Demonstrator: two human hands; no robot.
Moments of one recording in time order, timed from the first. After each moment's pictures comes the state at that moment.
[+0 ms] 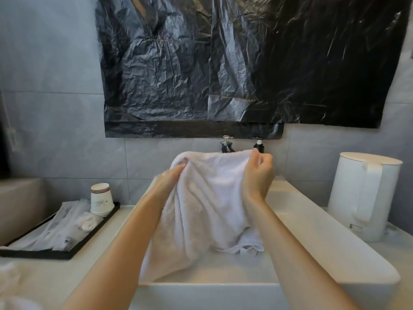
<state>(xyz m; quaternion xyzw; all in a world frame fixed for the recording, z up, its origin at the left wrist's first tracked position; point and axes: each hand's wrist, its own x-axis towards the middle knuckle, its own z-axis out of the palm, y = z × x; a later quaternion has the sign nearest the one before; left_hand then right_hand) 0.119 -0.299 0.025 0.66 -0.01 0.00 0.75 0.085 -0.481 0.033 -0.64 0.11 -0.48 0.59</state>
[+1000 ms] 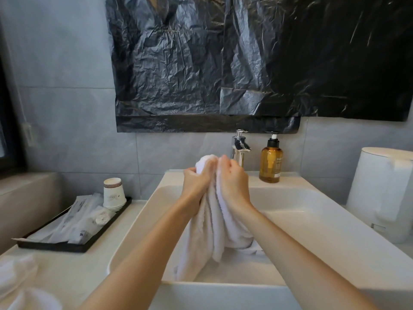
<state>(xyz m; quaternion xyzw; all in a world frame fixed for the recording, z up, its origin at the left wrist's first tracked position) 0.101 -0.338 0.013 0.66 -0.04 0.10 0.74 0.084 -0.421 0.015 -0.79 0.01 -0.29 0.54</state>
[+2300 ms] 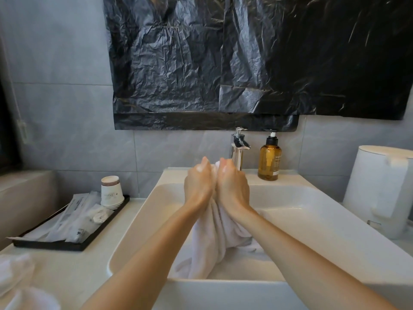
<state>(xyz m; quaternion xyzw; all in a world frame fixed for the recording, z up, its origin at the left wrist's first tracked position) 0.110 -0.344 0.003 0.75 -0.03 0.20 0.62 0.079 -0.419 0.009 -0.85 0.03 -0.29 0.44</state>
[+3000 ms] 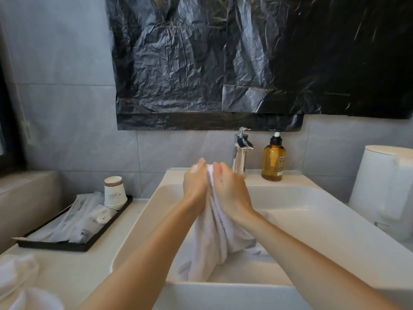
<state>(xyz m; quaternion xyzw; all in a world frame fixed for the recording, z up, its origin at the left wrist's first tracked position) 0.107 -0.336 0.008 0.67 -0.02 0.12 0.73 0.071 -0.411 0.004 -0.84 -0.02 -0.28 0.47</state>
